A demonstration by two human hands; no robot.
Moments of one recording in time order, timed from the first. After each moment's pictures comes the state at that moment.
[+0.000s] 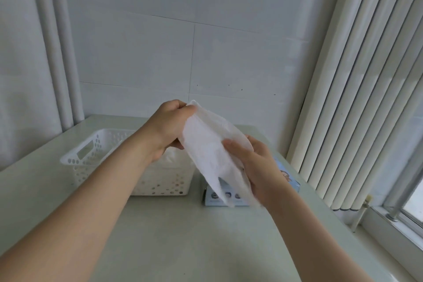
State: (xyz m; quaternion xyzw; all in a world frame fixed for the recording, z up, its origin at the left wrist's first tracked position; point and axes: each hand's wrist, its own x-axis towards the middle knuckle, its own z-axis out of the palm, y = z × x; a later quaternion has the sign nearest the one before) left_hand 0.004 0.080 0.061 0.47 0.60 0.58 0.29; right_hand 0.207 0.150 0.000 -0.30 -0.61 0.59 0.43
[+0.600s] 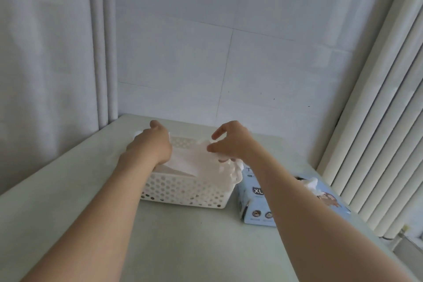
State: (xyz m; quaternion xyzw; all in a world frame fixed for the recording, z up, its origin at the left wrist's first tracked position) left_hand -0.108 0.066 0.018 0.40 0.88 0.24 0.06; right_hand 0.055 0.189 0.039 -0.43 -0.83 0.27 0.21
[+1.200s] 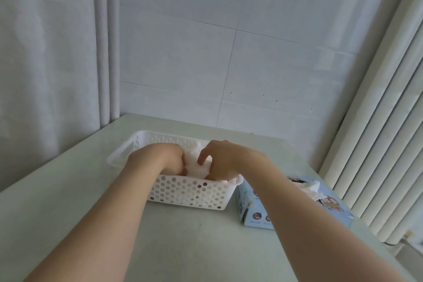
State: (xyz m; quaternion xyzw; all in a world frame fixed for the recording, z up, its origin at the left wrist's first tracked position) left_hand -0.092 0.074 0.016 0.53 0.84 0.04 0.15; right_hand 0.048 0.171 0.029 -0.35 -0.93 0.05 -0.06
